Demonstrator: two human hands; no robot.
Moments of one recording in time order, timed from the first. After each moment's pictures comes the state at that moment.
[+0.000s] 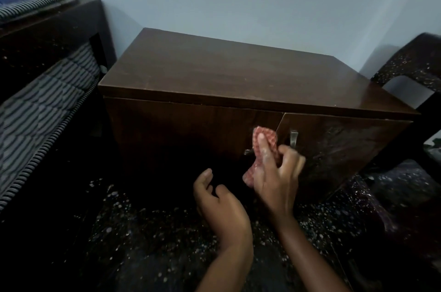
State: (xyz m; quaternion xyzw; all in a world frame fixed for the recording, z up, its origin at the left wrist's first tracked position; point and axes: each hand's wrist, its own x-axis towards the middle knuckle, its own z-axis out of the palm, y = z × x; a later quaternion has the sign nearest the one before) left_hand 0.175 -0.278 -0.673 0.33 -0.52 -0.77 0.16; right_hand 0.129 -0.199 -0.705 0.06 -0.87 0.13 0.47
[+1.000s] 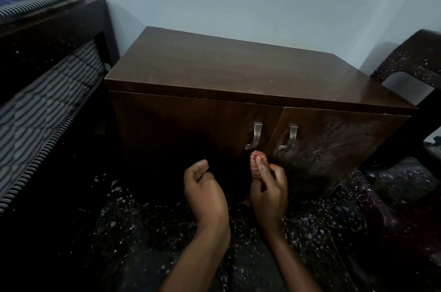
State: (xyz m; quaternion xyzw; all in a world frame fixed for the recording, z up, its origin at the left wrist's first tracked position) left_hand 0.177 -0.311 -0.671 0.31 -0.53 -0.78 0.12; right_hand 0.144 -0.204 -0.755 -0.04 -0.86 0.36 0.34
